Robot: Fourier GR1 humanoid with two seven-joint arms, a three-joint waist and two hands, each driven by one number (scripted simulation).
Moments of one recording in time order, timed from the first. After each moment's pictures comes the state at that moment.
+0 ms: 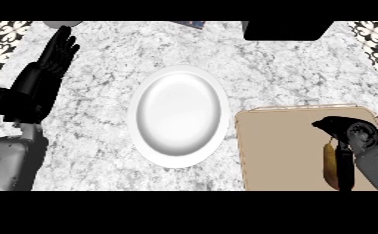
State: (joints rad) left arm -0.30 0.34 0.04 -1.59 0.11 -0.01 0.13; right arm -0.35 -0.79 0.54 -1.39 0.15 0.75 0.87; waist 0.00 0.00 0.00
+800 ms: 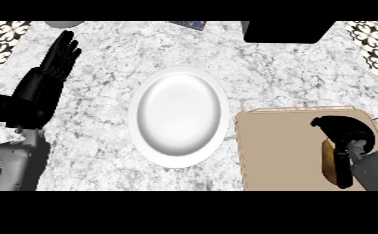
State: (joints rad) left arm -0.27 0.31 0.05 -1.62 0.08 -0.02 0.13; right arm -0.30 -0.76 0.53 -1.37 0.47 0.60 0.66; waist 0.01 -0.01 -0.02
